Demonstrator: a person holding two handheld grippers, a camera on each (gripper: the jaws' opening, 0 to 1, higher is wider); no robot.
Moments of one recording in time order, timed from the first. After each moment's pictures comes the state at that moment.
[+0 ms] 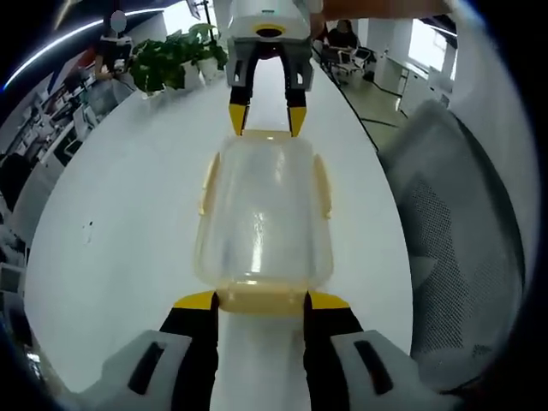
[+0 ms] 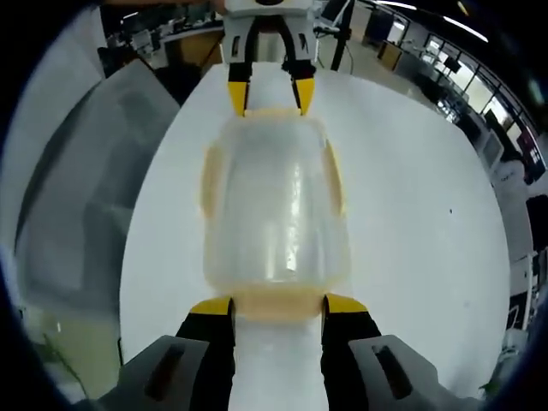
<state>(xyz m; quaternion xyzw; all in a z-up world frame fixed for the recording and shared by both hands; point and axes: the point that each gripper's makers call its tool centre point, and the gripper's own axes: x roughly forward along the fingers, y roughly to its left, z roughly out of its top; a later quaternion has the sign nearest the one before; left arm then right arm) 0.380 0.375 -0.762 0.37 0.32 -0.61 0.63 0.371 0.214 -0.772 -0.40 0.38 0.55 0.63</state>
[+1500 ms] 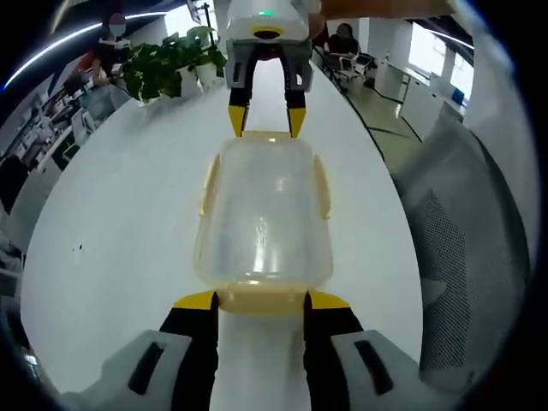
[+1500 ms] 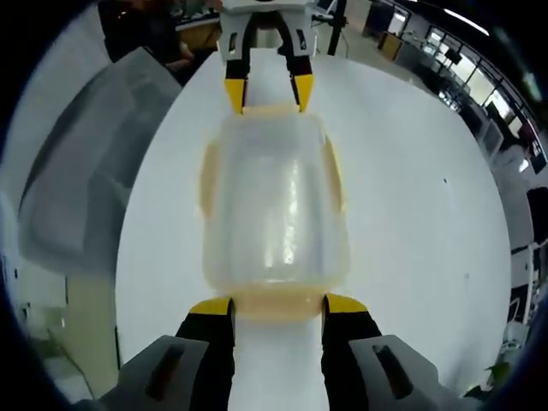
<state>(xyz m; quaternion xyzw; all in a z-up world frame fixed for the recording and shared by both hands) 0.387 0.323 -0.772 0.36 0.31 -0.61 0.63 0.377 0.161 -0.780 -0.40 0.40 0.54 0.62</state>
